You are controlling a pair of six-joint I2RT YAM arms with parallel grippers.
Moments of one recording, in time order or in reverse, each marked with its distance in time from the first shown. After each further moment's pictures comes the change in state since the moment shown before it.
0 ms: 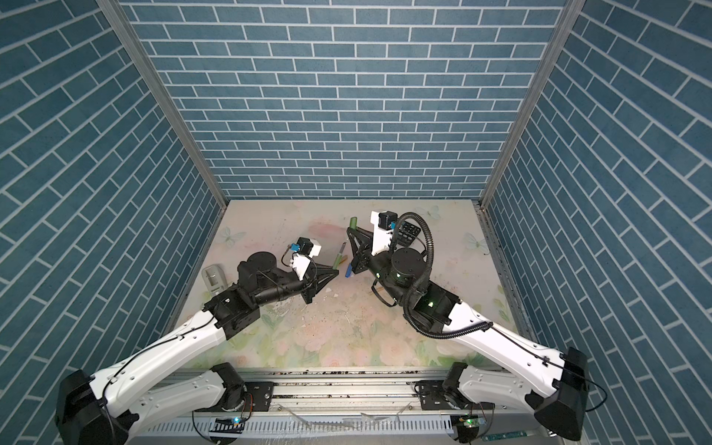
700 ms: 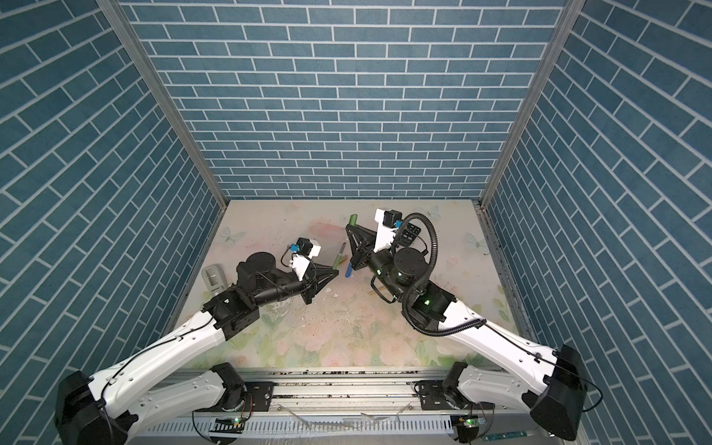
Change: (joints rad) left arm -0.003 -0.008 0.000 0.000 0.000 0.006; right arm -0.042 0.027 -0.037 0.103 -0.062 0.111
